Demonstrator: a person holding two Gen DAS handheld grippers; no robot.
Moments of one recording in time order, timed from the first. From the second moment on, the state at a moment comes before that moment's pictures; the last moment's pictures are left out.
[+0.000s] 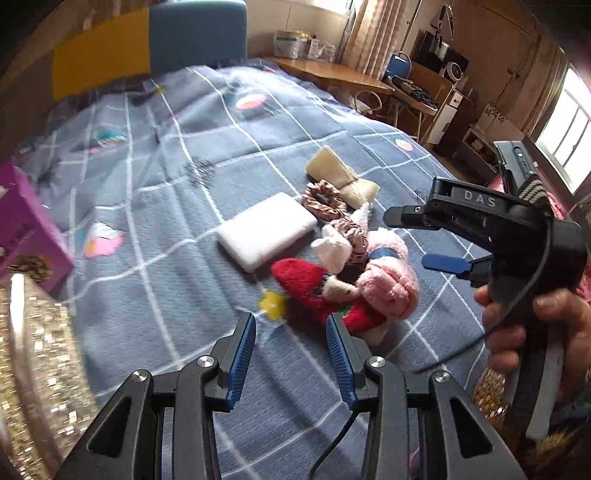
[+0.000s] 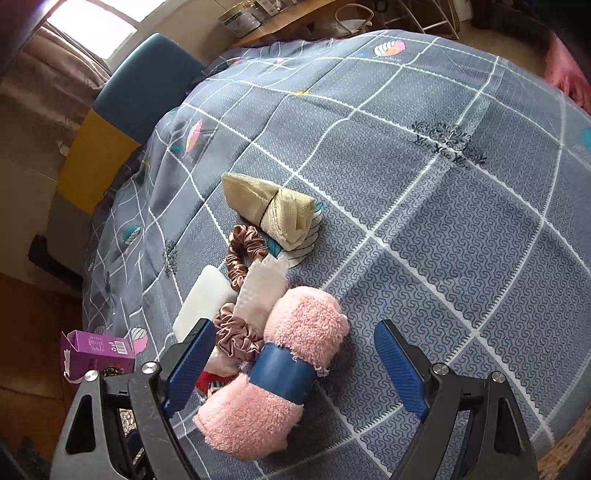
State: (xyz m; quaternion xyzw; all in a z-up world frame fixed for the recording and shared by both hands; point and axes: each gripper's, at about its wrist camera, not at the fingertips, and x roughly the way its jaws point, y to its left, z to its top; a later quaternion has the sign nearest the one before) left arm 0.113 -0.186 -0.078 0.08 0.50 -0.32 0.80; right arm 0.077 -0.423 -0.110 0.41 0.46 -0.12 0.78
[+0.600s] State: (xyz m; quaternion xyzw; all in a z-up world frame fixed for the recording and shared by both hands) left arm 0.141 -0.237 -0.123 0.02 0.54 -0.34 0.77; right arm 0.085 -0.417 -0.117 0.42 0.48 -0.10 0.77
